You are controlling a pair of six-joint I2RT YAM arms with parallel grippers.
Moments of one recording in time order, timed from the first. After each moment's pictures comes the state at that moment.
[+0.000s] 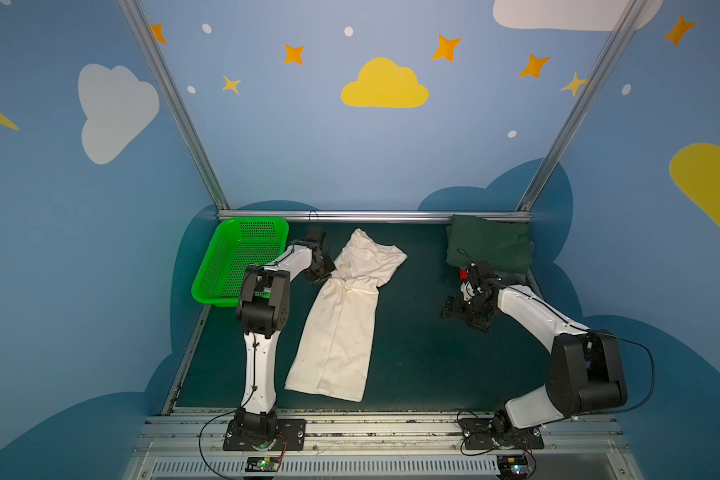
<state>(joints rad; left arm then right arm) -0.16 2.20 1.65 -0.63 0.14 -0.71 0.22 1.51 1.01 -0.84 -0.20 0.43</state>
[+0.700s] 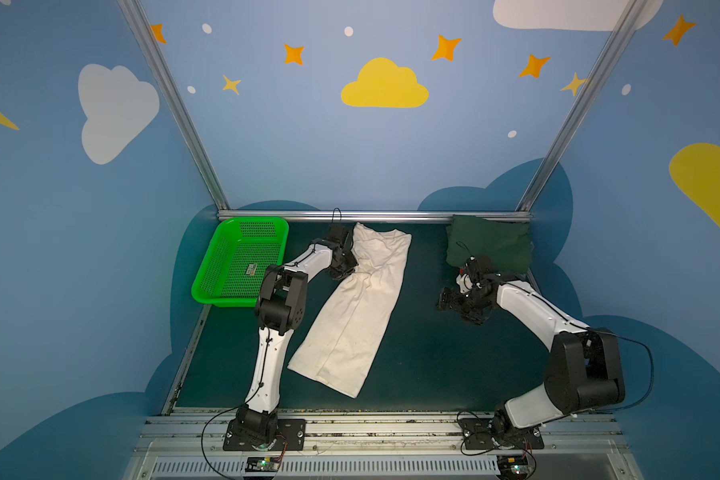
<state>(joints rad) -0.29 2.35 1.86 -0.61 0.22 -0.80 0.23 1.53 1.06 -0.81 -0.28 0.45</state>
